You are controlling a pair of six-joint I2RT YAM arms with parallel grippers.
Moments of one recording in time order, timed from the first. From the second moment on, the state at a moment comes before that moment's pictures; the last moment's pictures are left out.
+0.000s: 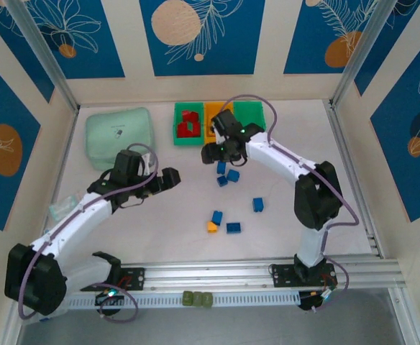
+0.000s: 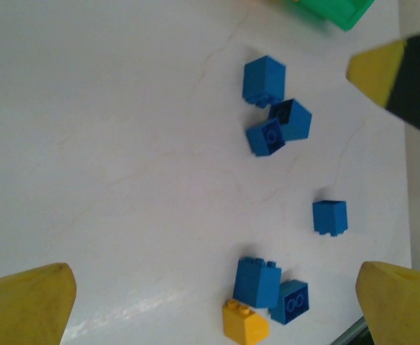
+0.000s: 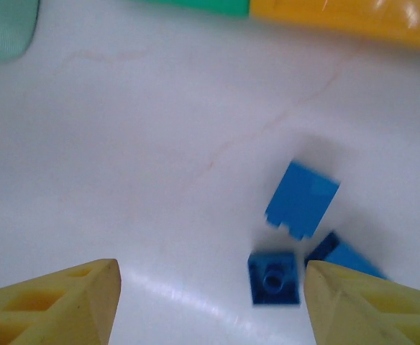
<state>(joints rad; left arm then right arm) -0.38 1.11 0.75 -0.45 0.38 -0.67 0.62 1.83 1.54 -0.79 -0.07 0.38</state>
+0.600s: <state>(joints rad) -0.38 0.86 0.57 -0.57 0.34 -0.72 0.98 1.72 1.22 -0.89 -0.05 0.57</state>
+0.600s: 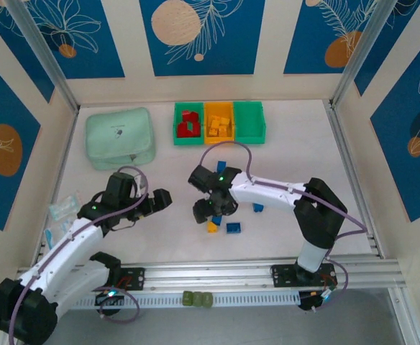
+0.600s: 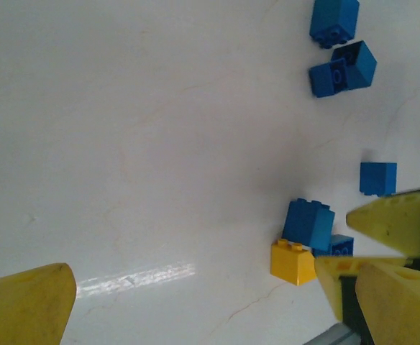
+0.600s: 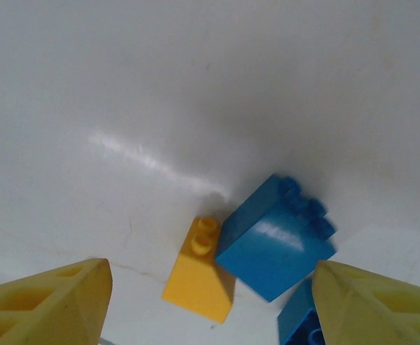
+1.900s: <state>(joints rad) -0.38 0.76 0.54 -0.65 0.23 -0.76 1.09 1.79 1.18 -0.86 0.06 0.79</state>
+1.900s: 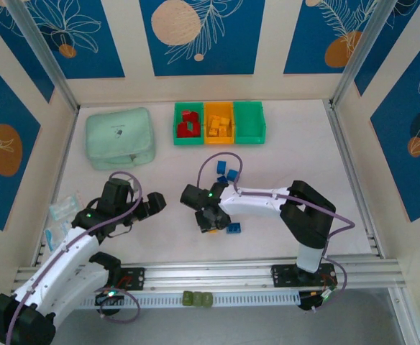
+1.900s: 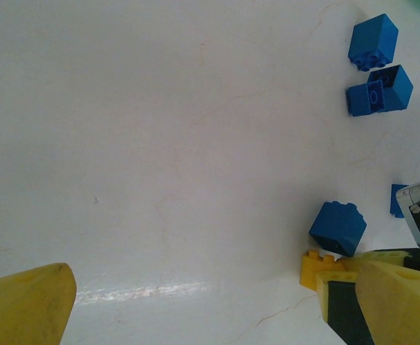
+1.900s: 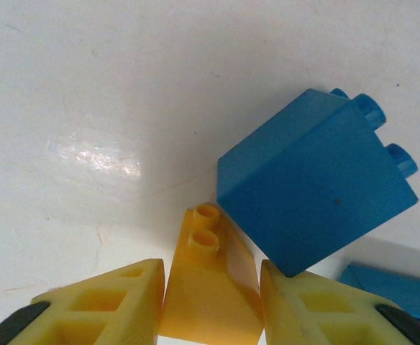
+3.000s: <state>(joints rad) -0.38 1.15 0.83 -0.49 0.25 -0.67 0.59 1.91 1.65 -0.63 0.18 0.42</state>
